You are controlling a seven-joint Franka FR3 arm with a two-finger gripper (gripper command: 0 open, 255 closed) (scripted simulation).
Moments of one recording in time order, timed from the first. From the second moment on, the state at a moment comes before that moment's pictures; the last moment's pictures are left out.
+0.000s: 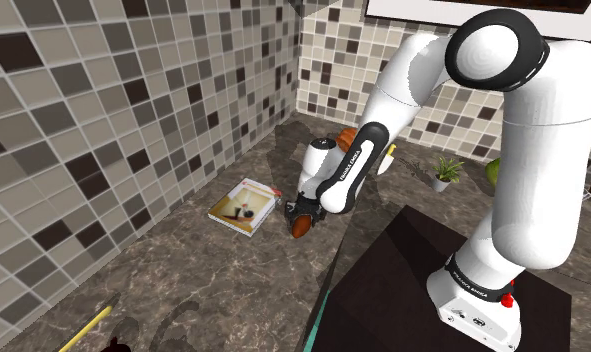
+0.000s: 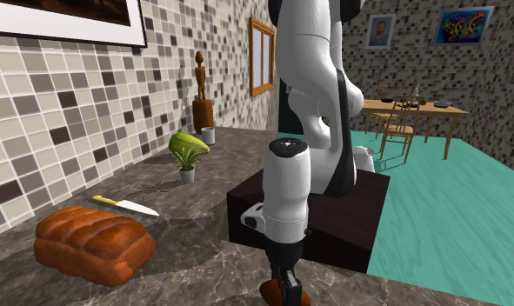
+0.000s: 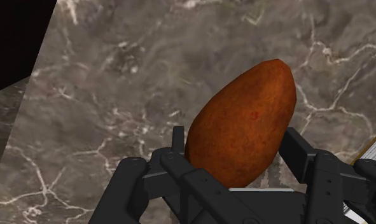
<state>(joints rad) 0.03 0.42 0.15 -2.48 -0.14 2.98 1.06</state>
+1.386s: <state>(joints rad) -0.06 0.17 0.26 -2.52 -0.02 2.77 0.98</state>
